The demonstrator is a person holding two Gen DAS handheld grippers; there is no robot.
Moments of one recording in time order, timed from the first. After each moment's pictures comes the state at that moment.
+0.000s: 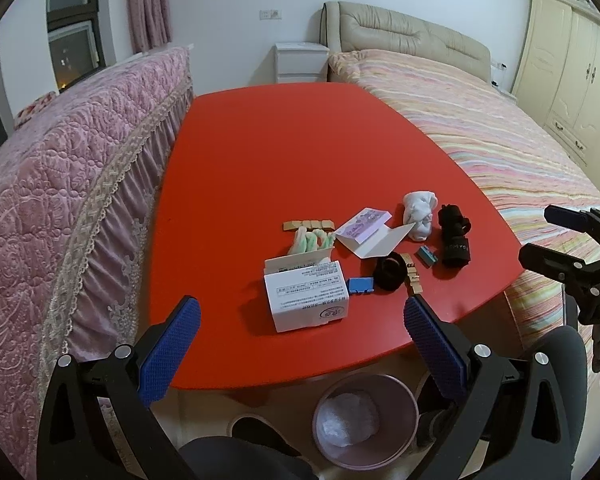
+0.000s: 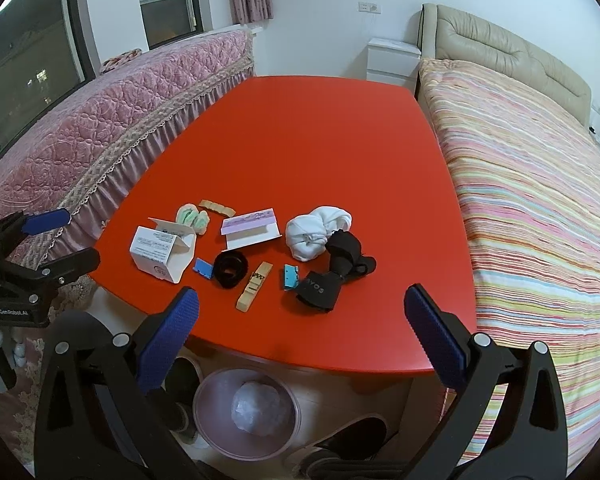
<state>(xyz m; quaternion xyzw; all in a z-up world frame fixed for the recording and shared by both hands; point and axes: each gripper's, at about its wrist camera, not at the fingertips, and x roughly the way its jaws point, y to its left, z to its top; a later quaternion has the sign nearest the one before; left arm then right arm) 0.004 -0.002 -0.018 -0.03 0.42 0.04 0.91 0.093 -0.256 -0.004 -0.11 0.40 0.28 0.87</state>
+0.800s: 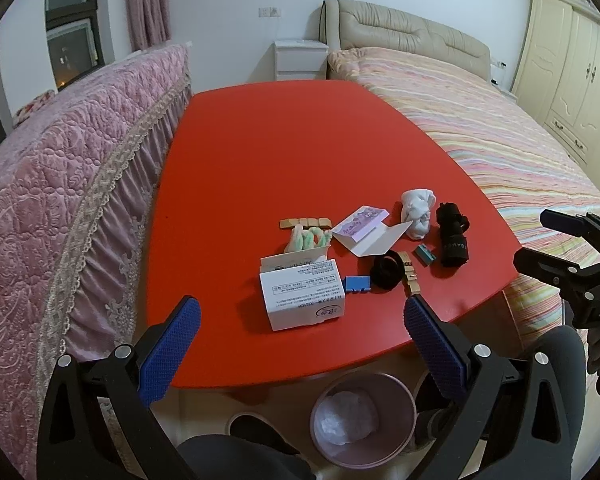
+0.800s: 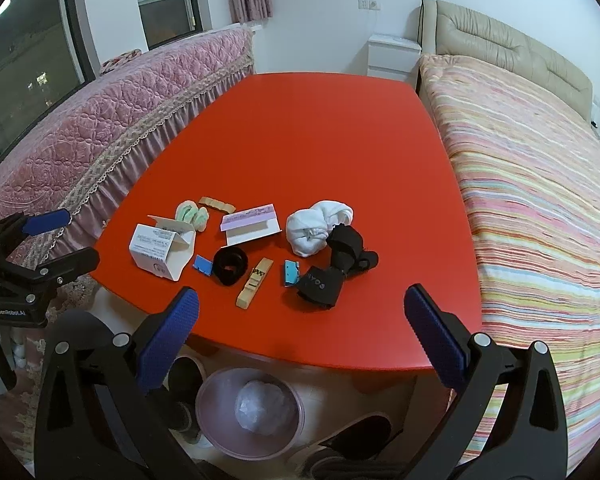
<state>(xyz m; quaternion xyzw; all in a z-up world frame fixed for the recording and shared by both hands) 0.005 -0.003 -0.019 -0.03 0.42 0.04 0.90 0.095 -0.257 -0.010 -0.10 0.41 0.28 0.86</state>
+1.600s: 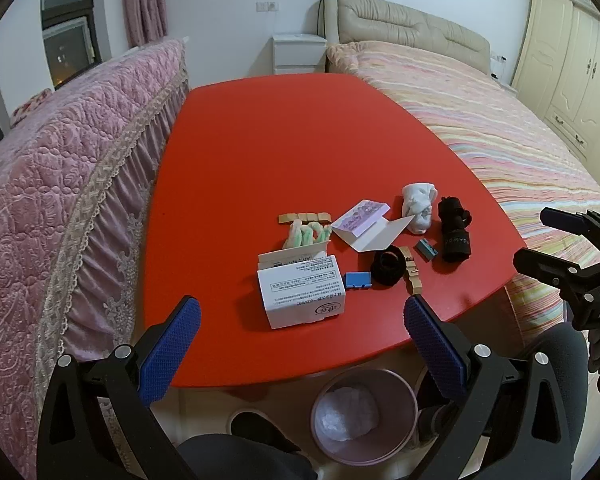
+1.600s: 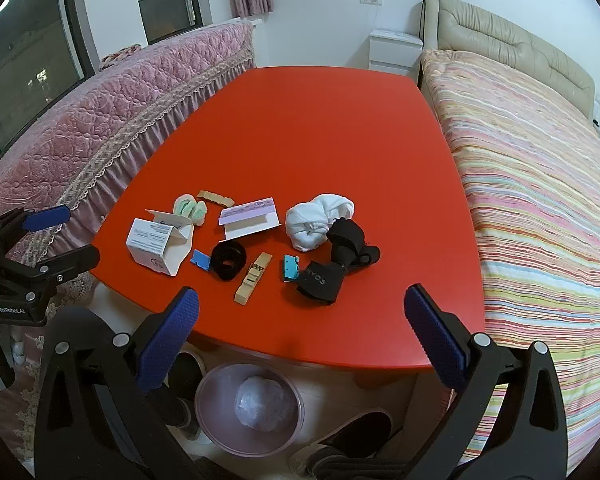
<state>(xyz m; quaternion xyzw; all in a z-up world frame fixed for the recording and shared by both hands) 0.009 -0.004 -0.023 -0.03 0.43 0.04 0.90 0.096 -0.253 -0.015 -0.10 0.42 0.28 0.86</state>
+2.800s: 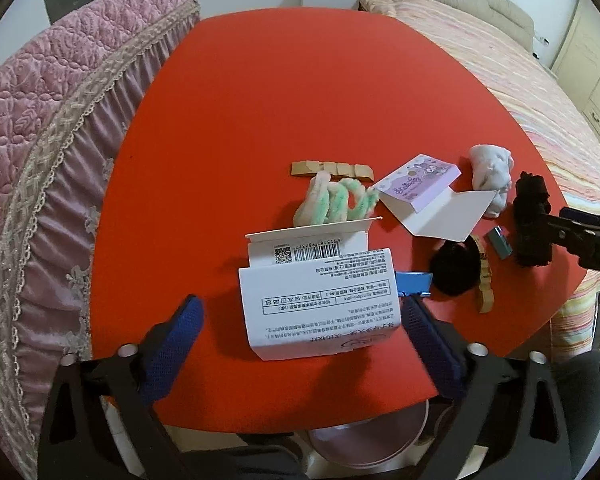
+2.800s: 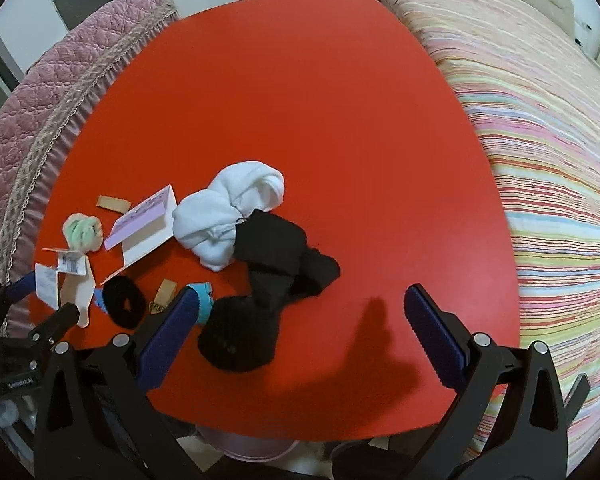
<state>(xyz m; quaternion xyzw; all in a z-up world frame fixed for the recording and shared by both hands) 0.077 0.010 -0.099 -0.06 0.52 0.08 0.85 0.197 -0.243 -0.093 -0.06 0.54 0.20 0.82</state>
